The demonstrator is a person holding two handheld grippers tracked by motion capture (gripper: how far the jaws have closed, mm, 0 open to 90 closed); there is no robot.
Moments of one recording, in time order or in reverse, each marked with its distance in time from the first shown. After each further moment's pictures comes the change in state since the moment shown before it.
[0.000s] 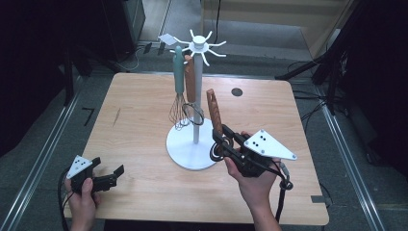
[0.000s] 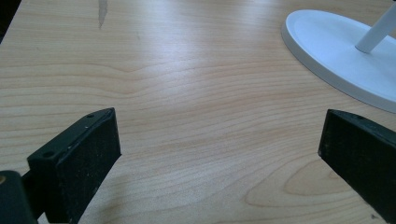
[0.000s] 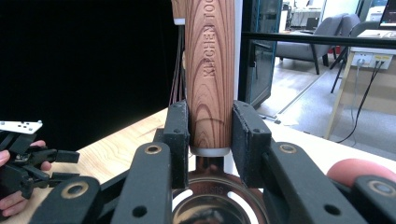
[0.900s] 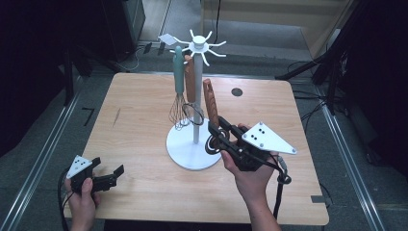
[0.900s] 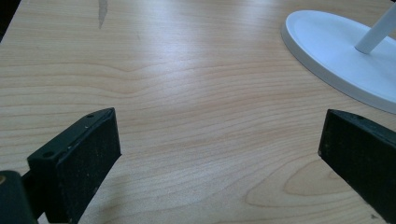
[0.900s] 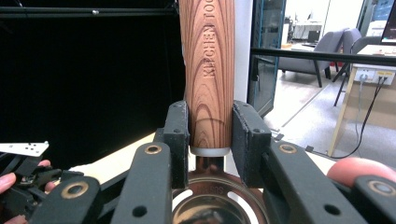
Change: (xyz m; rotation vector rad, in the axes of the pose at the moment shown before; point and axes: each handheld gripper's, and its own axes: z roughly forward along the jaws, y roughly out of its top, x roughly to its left) left arm 0.001 0.000 0.000 -0.001 -0.002 -0.003; right arm 0.006 0.021 0.006 -0.054 0.014 -0.007
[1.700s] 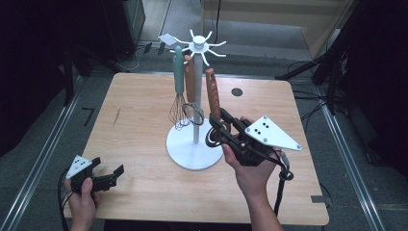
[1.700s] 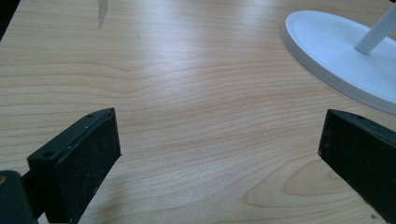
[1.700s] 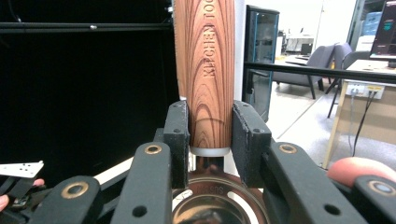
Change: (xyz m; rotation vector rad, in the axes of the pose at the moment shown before) left arm 0.000 0.000 0.000 -0.001 -0.001 -0.002; right arm -0.001 0.017 0.000 -0.044 -0.019 -0.005
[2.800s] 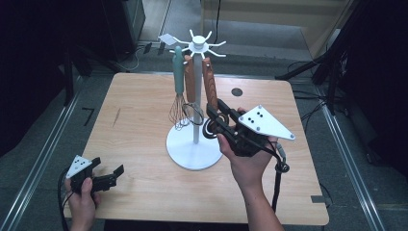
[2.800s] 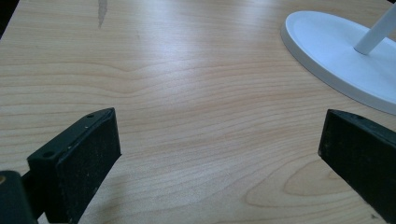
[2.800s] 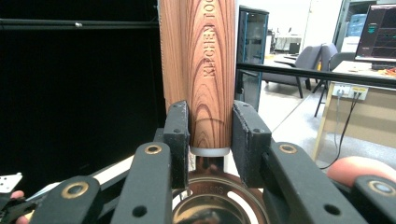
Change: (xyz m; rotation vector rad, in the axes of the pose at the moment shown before) left arm 0.000 0.000 0.000 0.000 -0.003 -0.004; right arm 0.001 0.013 0.017 0.015 -0.046 -0.016
